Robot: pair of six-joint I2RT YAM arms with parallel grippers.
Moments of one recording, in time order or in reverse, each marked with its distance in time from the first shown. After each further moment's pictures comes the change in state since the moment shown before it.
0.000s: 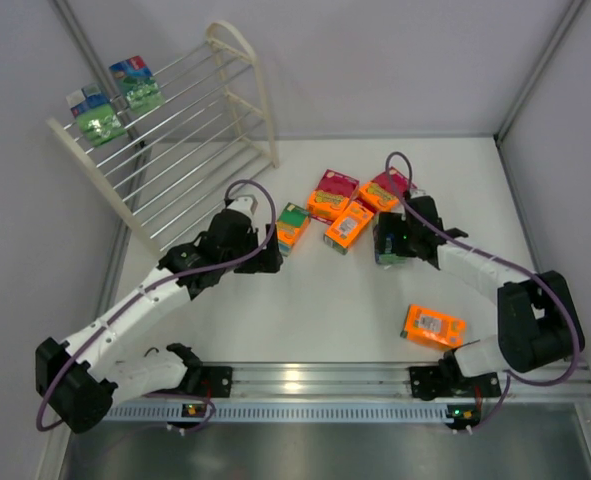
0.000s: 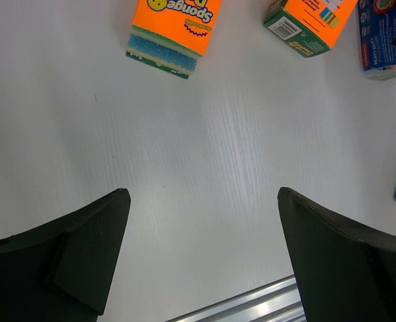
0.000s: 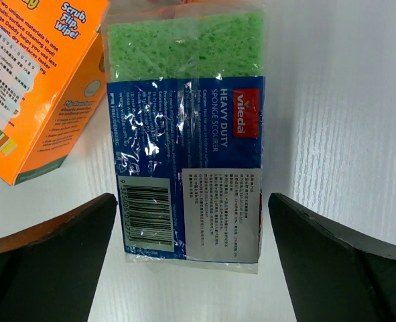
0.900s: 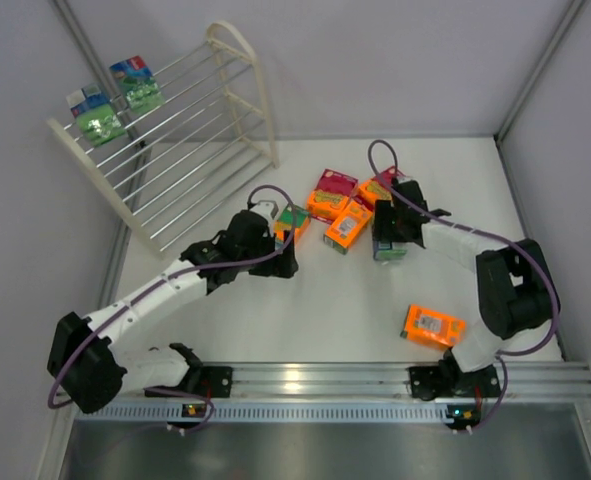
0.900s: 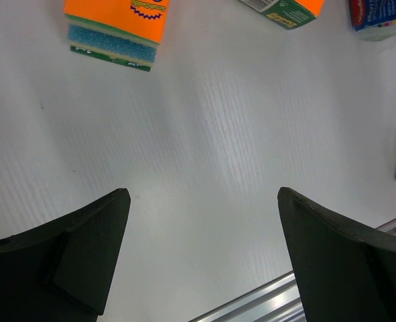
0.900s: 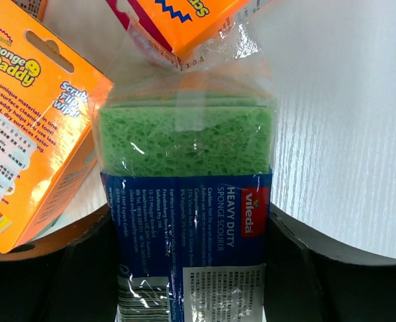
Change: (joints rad) left arm -0.031 0.108 -0.034 0.099 0.076 0.023; right arm 0.020 0.218 0.185 -0.011 0.072 -0.049
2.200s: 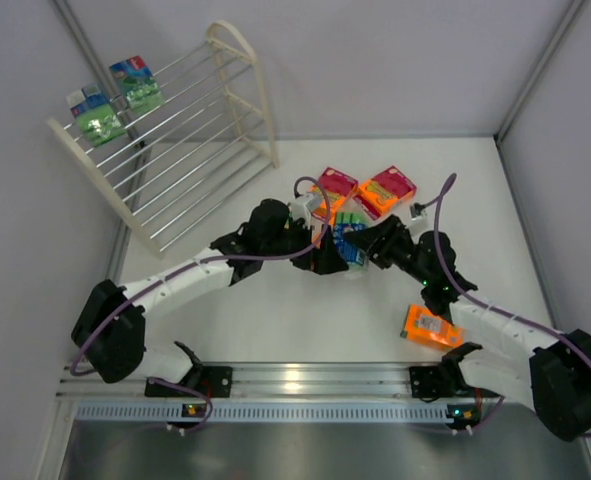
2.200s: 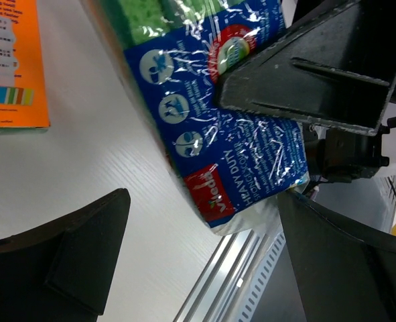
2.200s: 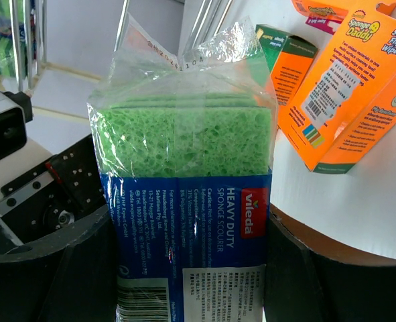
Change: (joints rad) left arm -0.061 0.210 0.041 0.463 0.500 -0.054; right arm 0.135 -0.571 -0.559 0.726 -0.388 0.787
